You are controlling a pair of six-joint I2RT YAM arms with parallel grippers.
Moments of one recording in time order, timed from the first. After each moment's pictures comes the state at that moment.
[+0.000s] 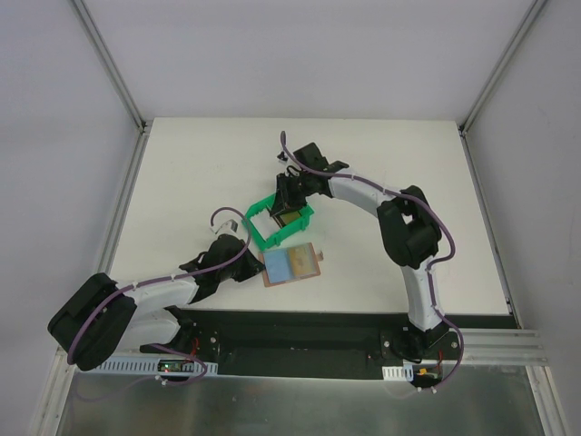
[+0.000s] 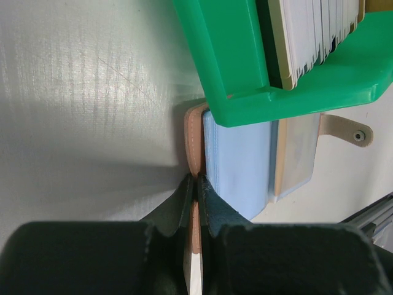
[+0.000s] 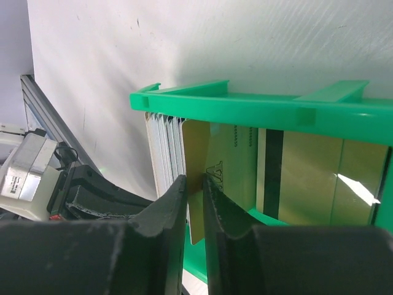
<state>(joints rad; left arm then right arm) -0.67 1.16 0.25 0.18 0.00 -1.02 0.65 2.13 1.64 -0.43 -0.58 0.47</state>
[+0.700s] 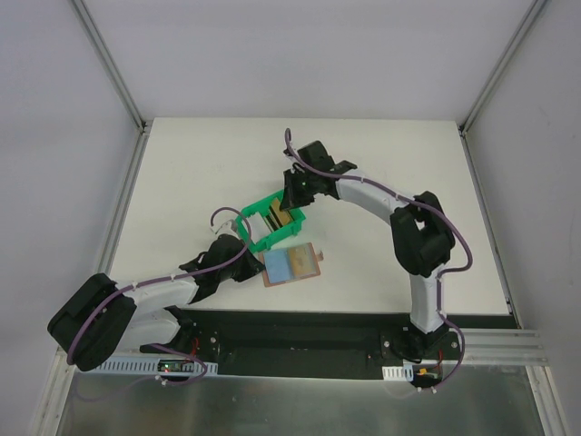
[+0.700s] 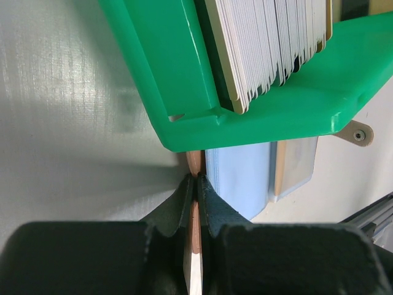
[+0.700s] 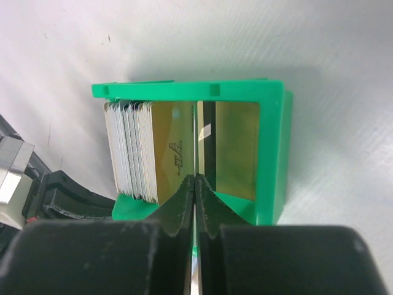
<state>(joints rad) -0.67 1.16 0.25 0.18 0.00 -1.02 0.66 2.04 1.59 -0.45 -0.40 0.42</state>
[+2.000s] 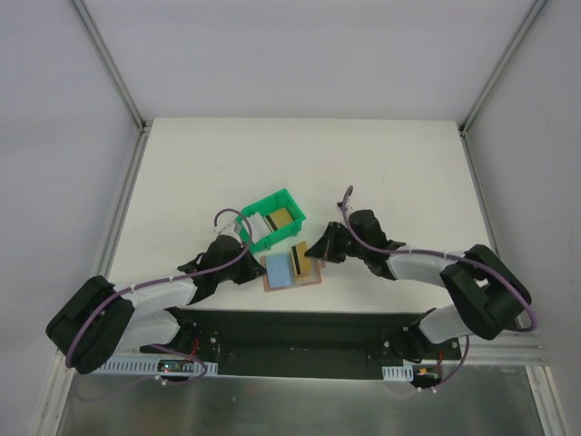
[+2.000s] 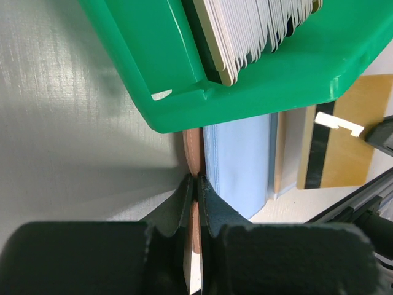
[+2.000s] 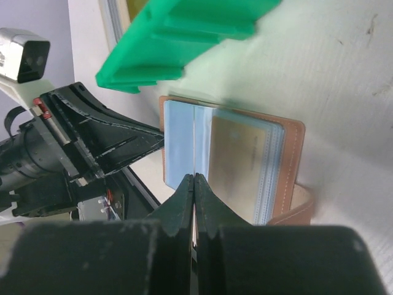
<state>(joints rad) -0.67 1.14 0.24 0.17 0.08 -0.97 0.66 1.43 0.52 0.33 -0.41 0.89</state>
